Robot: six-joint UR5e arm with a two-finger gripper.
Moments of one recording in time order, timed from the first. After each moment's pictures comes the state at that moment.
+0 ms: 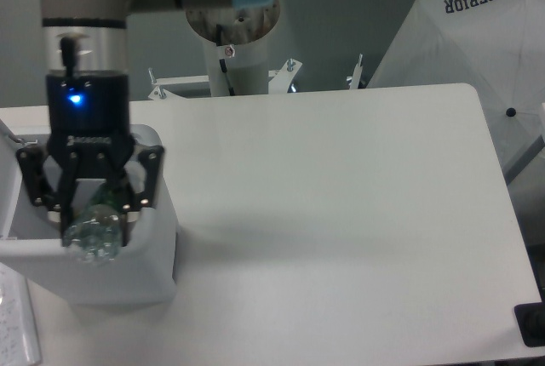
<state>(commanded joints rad) 2.02 -1.85 -1.37 -0.68 1.49 0.05</state>
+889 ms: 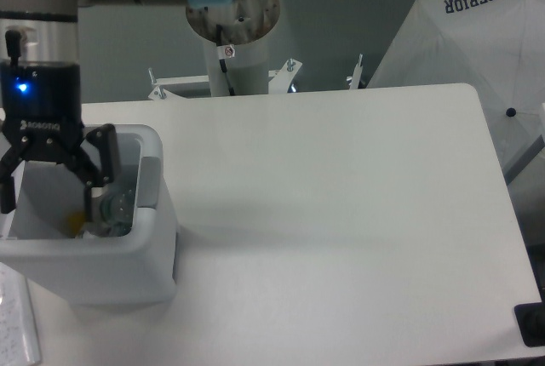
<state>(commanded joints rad) 2.09 -1.75 -1.46 -0.68 1.61 0.06</state>
